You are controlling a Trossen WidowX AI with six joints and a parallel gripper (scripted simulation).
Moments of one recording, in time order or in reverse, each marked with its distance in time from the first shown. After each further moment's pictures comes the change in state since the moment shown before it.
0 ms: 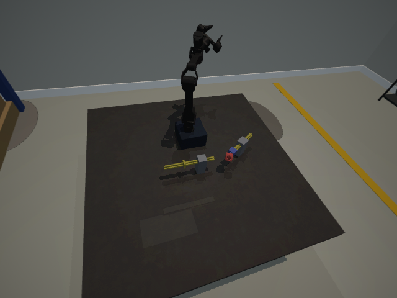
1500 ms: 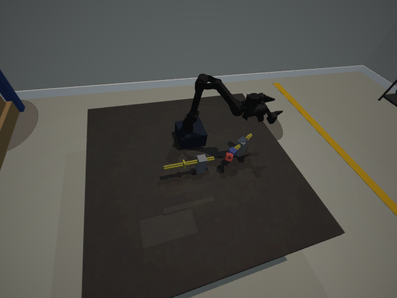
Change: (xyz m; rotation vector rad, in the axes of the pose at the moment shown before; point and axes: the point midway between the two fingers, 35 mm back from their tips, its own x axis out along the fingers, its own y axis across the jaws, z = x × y) arm -0.147 0.546 -0.145 -0.454 -0.118 0.563
